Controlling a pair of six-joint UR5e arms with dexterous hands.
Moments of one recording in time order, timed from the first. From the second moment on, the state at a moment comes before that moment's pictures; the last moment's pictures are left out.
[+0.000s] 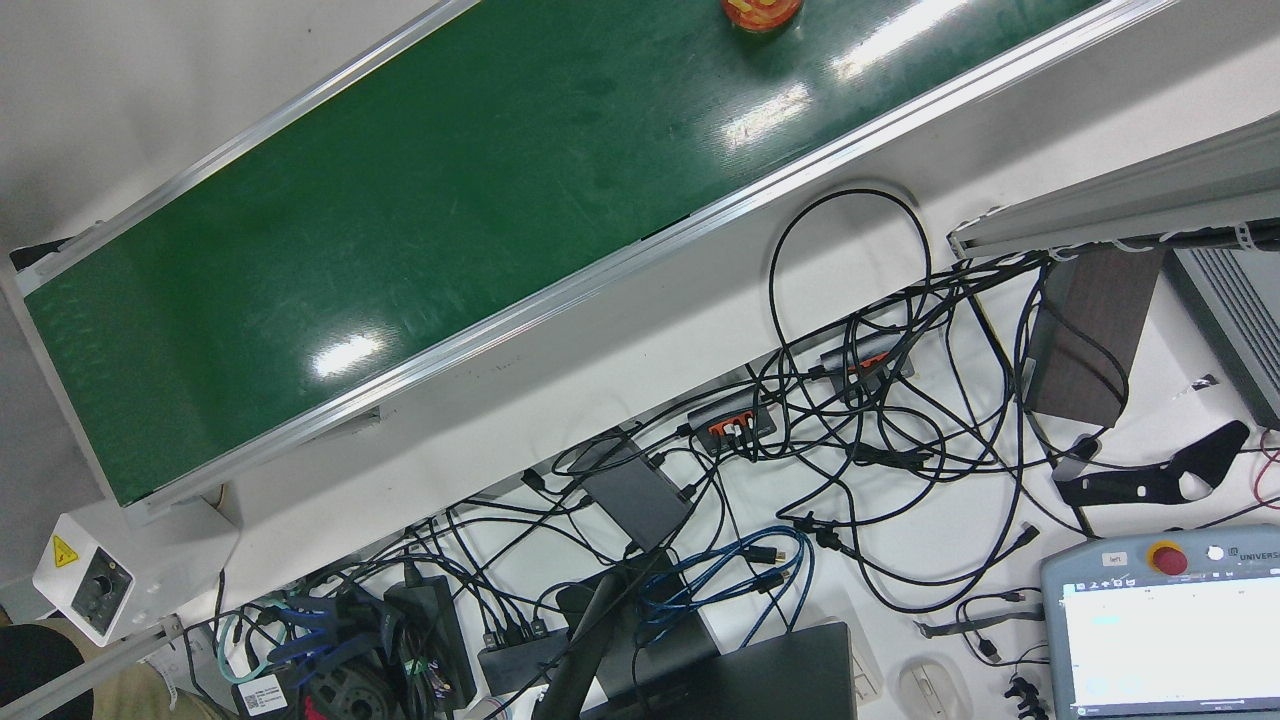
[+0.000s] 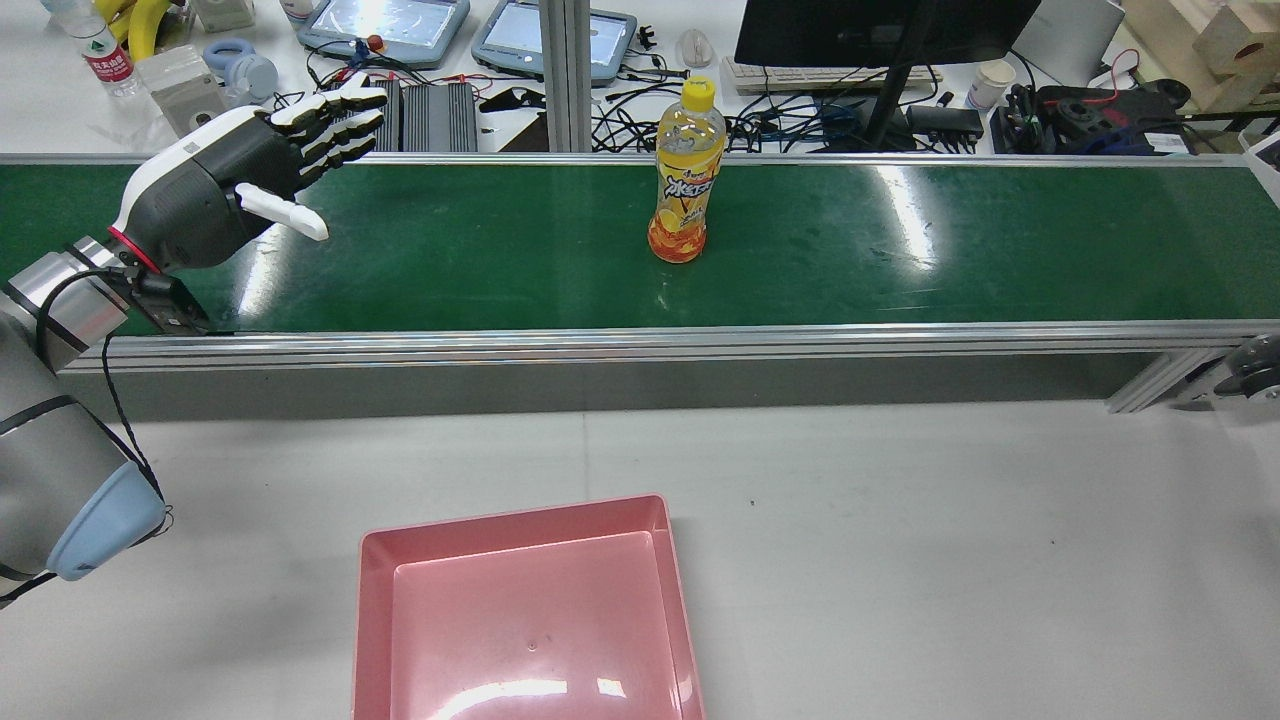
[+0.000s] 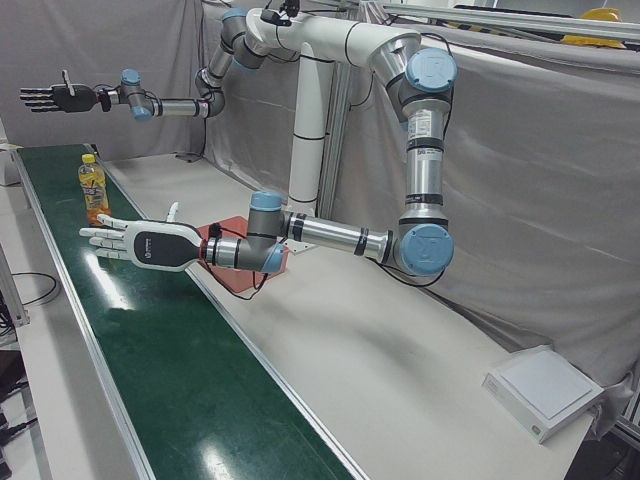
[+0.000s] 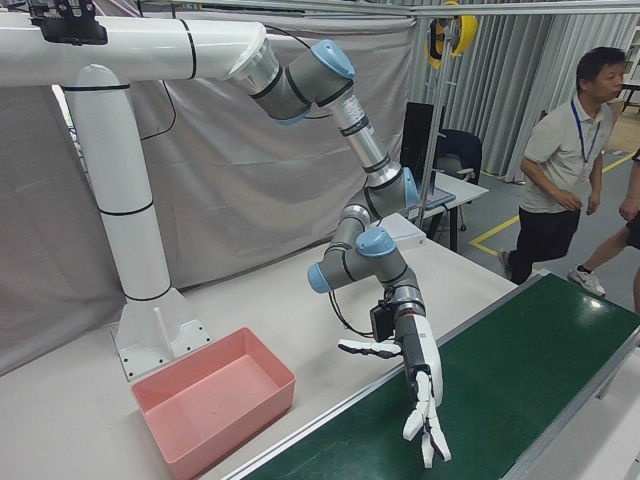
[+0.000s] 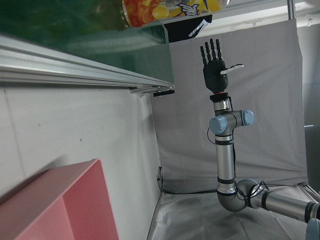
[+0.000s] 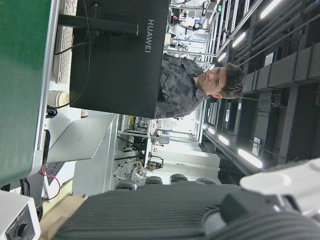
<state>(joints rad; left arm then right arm) -0.90 -1.99 -1.75 0.11 1.40 0.40 1.59 -1.57 1.64 -3.27 -1.58 -0.10</state>
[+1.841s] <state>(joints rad) -0.90 -2.00 -1.76 0.11 1.41 0.40 1.59 -1.57 1.64 -3.27 -1.58 -0.10</state>
